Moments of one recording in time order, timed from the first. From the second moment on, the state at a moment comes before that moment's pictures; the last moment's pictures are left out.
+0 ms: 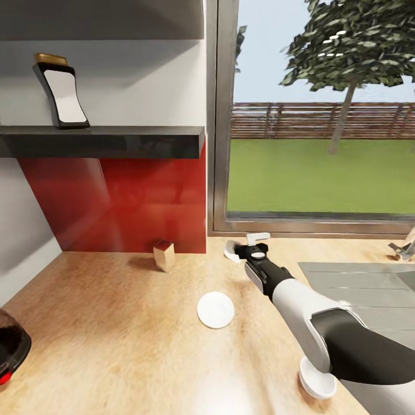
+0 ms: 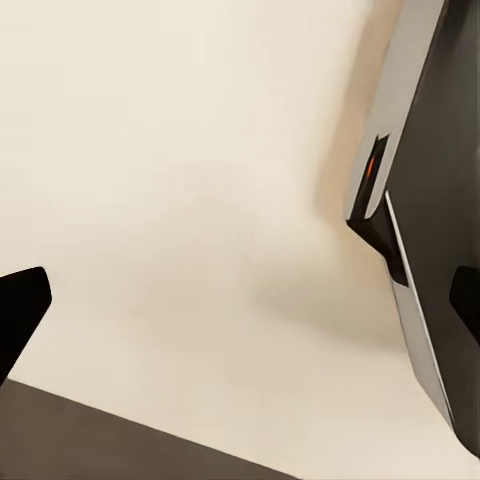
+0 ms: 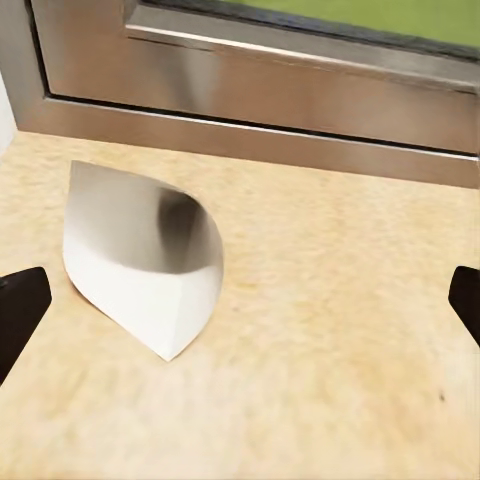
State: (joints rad) left arm 0.06 0.17 0.12 0.05 0.08 -0.20 0.03; right arm -1.12 0.15 0.16 -0.22 0.00 0.08 -0.27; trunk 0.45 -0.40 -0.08
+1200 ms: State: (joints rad) left arm 0.09 0.17 0.12 0.05 0.08 -0.20 0.03; right arm -1.07 0.13 0.15 -0.17 -0.07 -0.06 -0.26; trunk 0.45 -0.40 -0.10
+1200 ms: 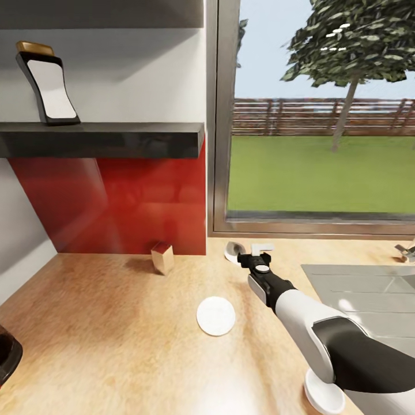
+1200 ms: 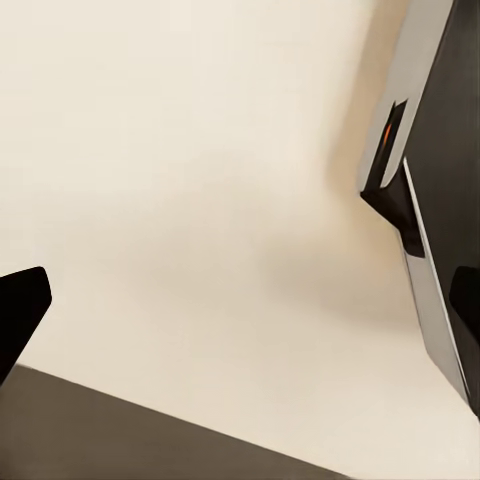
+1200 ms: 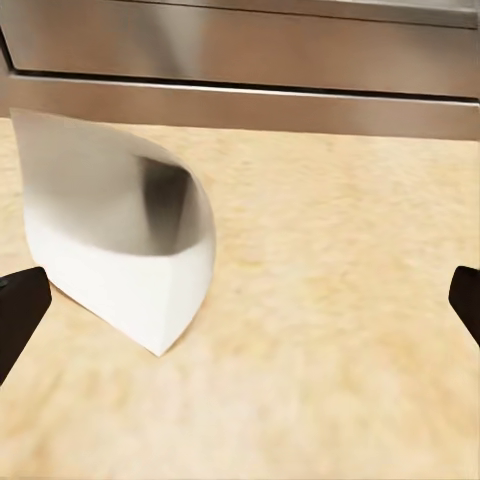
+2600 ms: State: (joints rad) left arm 0.09 0.17 0.12 0.05 0.08 -0.20 0.03; right arm -1.07 0.13 0.16 -0.17 -0.07 -0.06 -0.27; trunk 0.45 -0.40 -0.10
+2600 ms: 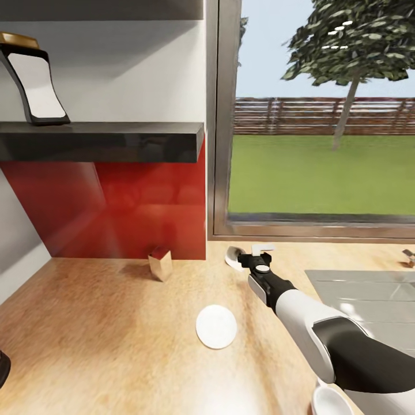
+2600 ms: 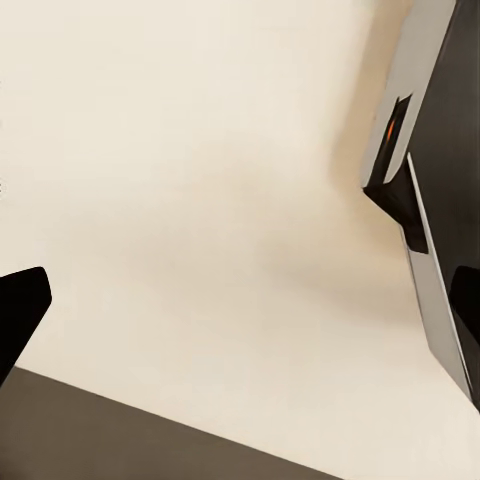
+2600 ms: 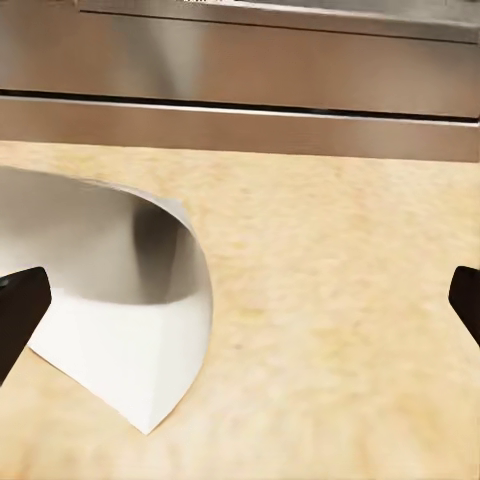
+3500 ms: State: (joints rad) left arm 0.09 0.17 0.12 0.05 0.08 -0.20 0.03; right arm -1.06 0.13 0.15 -0.13 -0.07 -0.06 -0.27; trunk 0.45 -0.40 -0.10
